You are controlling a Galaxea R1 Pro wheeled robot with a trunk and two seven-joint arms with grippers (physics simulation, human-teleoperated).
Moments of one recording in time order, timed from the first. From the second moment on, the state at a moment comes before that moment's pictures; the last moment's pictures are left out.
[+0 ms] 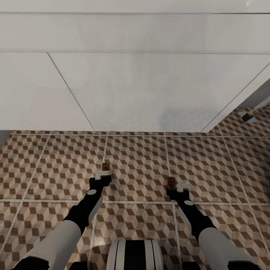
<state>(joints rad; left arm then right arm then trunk) -0.74 -0.07 -0.16 -0.63 0.09 0.01 0.25 -0.71 0.02 0.00 -0.49 0.02 0.00 -0.10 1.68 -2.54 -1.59</state>
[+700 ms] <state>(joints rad) -0.74 -0.07 -0.16 -0.65 0.10 0.01 0.29 -0.71 0.02 0.00 -0.49 0.02 0.00 -0.10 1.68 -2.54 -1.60</state>
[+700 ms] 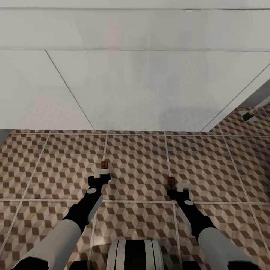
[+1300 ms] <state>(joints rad) -0.74 -0.08 -0.16 -0.64 0.10 0.02 0.29 -0.71 0.02 0.00 -0.49 0.02 0.00 -0.10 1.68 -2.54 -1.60</state>
